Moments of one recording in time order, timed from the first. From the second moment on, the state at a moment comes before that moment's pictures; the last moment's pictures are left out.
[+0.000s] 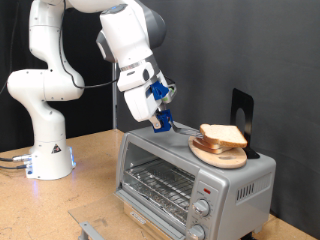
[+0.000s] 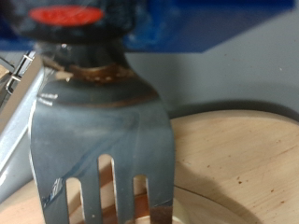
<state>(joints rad) -0.51 -0.28 0.64 -2.38 0.65 2.37 -0.13</state>
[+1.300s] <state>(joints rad) -0.49 -0.09 0.73 -2.31 0.63 2.67 -0.02</state>
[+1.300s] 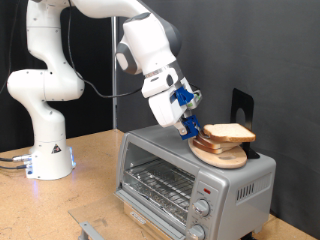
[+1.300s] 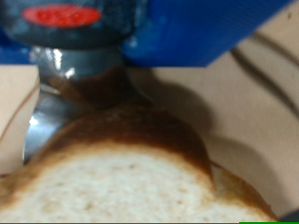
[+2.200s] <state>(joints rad) -0.48 -0.29 0.60 -2.45 1.08 2.48 -0.47</state>
